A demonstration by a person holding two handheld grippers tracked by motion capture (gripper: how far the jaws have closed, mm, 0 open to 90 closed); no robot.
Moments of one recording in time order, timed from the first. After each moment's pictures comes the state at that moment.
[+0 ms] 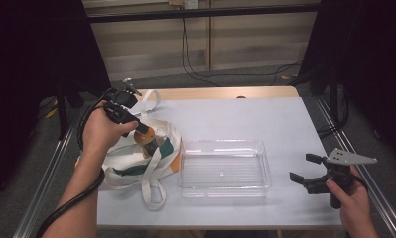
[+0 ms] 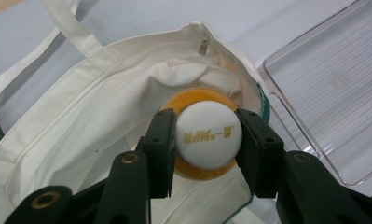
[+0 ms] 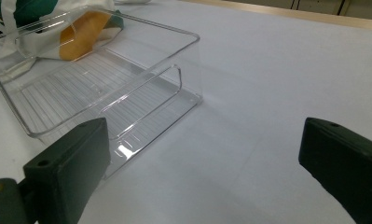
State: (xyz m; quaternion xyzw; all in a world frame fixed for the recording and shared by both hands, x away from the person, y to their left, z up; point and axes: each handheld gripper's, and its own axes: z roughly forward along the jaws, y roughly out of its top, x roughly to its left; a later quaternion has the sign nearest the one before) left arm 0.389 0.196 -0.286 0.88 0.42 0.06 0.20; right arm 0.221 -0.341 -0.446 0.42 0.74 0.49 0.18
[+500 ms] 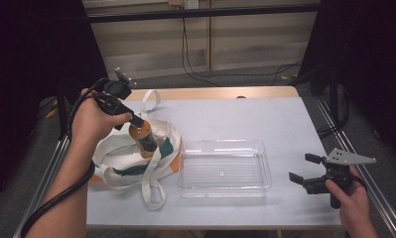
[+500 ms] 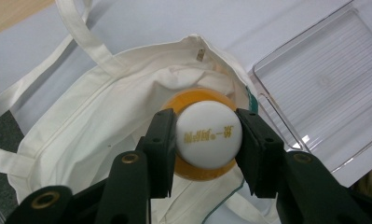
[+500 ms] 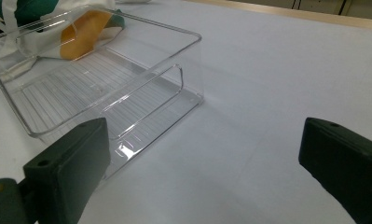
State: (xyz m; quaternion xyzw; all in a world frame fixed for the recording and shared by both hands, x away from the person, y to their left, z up) left arm 0.388 0.201 -0.255 0.88 0.42 0.06 0.20; right arm 0.222 -0.339 -0.446 0.42 0.74 0.49 0.18
